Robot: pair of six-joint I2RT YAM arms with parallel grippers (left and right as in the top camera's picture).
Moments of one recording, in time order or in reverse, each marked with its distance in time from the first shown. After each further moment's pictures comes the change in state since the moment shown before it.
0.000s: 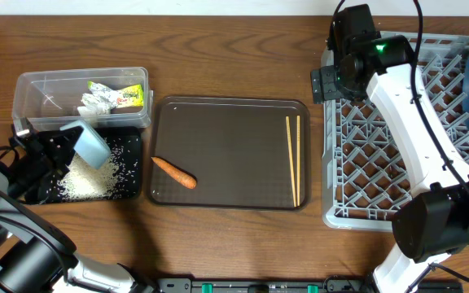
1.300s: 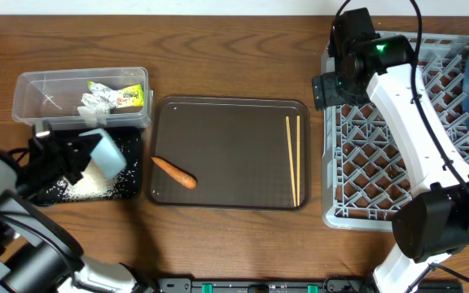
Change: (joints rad) left arm -0.088 -0.053 -0.002 -0.246 -0.106 0.148; right arm -0.002 0.000 0.000 -0.083 0.002 0.000
